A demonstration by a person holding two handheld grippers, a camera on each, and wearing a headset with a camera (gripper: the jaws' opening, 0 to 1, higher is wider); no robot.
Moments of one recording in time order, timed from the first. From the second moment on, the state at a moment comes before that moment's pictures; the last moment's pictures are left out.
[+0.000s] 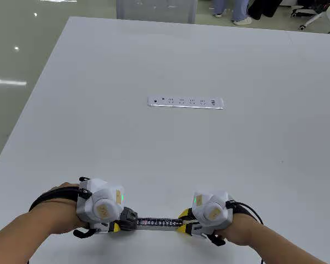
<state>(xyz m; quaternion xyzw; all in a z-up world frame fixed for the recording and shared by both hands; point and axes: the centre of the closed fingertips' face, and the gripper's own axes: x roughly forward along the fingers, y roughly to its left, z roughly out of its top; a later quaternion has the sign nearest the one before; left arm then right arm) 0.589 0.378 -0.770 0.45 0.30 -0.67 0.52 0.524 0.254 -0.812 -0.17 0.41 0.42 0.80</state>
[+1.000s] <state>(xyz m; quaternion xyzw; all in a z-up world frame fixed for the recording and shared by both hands) 0.588 0.377 -0.770 0.44 0.30 -0.67 0.51 0.514 0.234 -0.812 -0.16 0.42 0.40 0.80</state>
